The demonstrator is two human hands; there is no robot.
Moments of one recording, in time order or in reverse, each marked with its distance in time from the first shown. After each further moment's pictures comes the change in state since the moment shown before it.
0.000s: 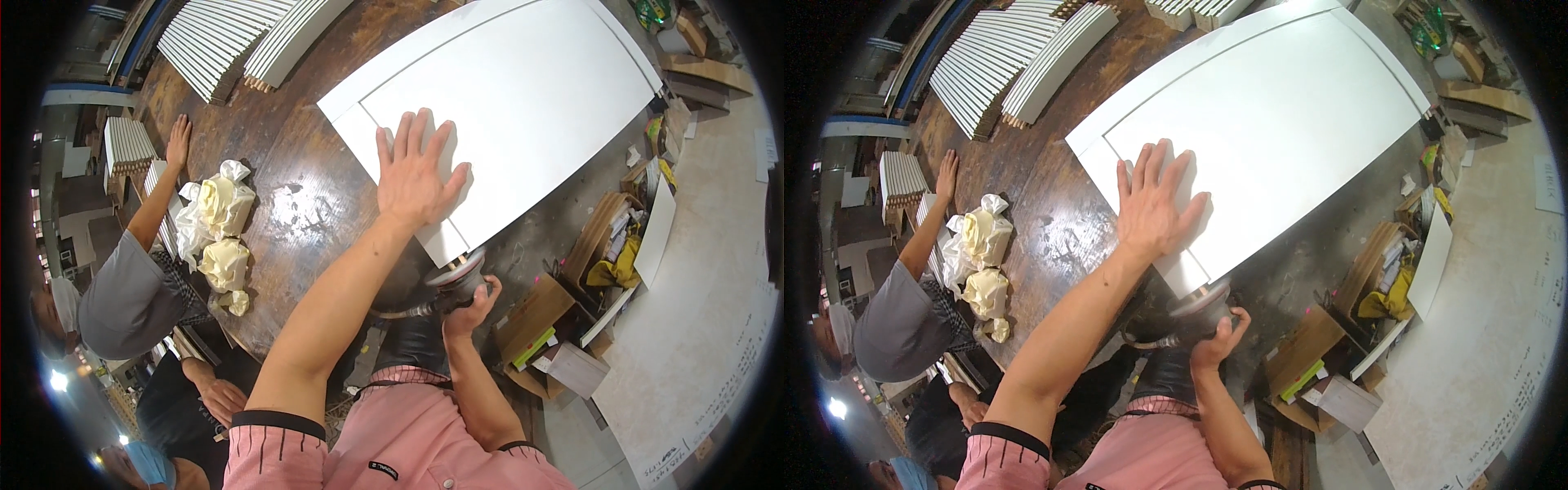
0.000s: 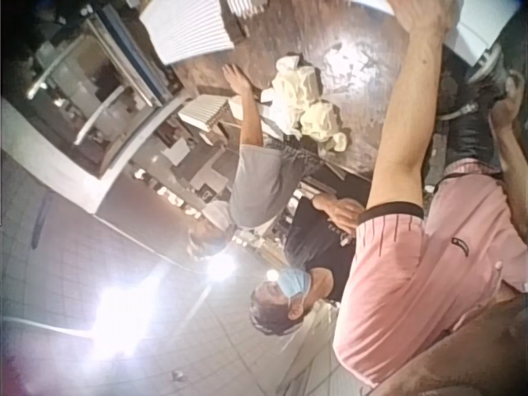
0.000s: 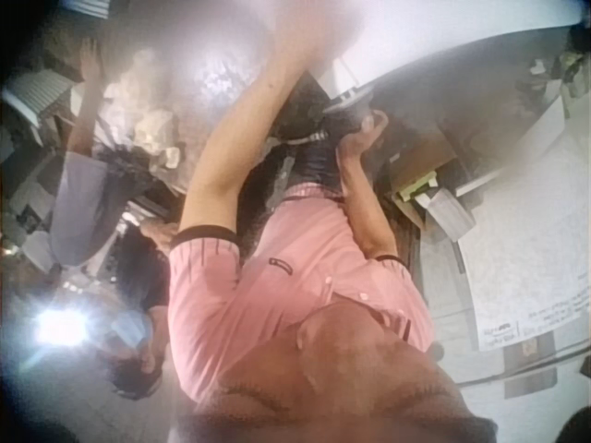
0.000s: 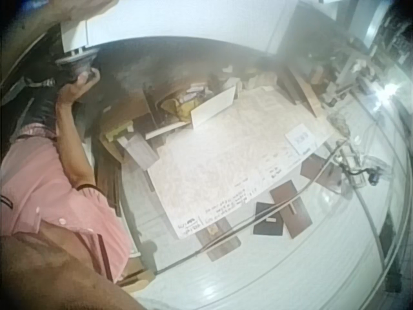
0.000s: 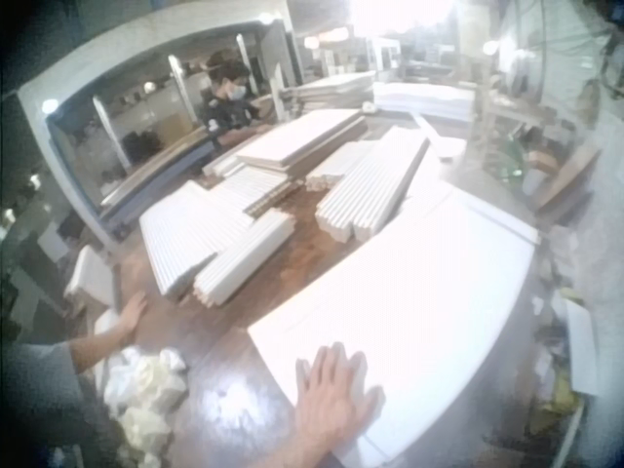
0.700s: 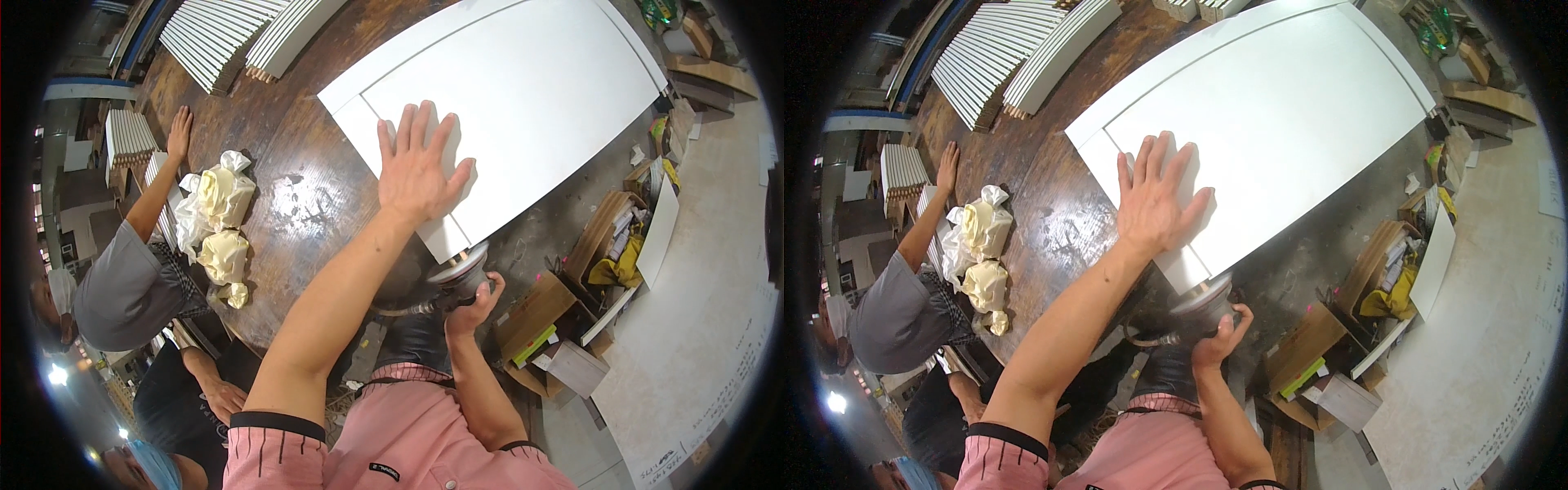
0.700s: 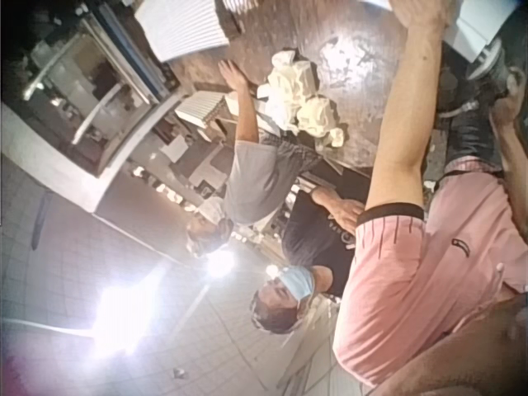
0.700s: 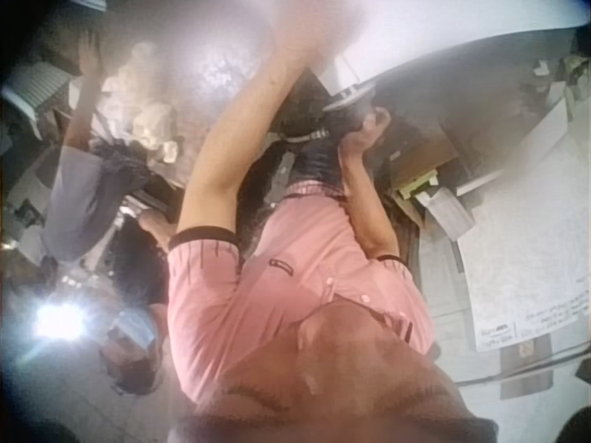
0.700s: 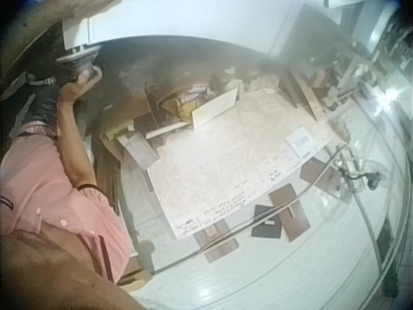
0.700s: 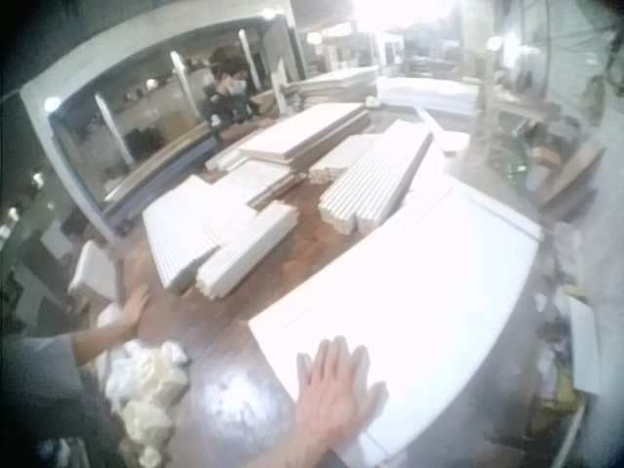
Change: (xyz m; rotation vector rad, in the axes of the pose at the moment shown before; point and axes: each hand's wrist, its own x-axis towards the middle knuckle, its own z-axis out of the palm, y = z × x) left_hand -0.005 0.000 0.003 0.038 0.013 0.017; right_hand -0.002 -0.006 -0.003 -0.083 -0.046 -0.044
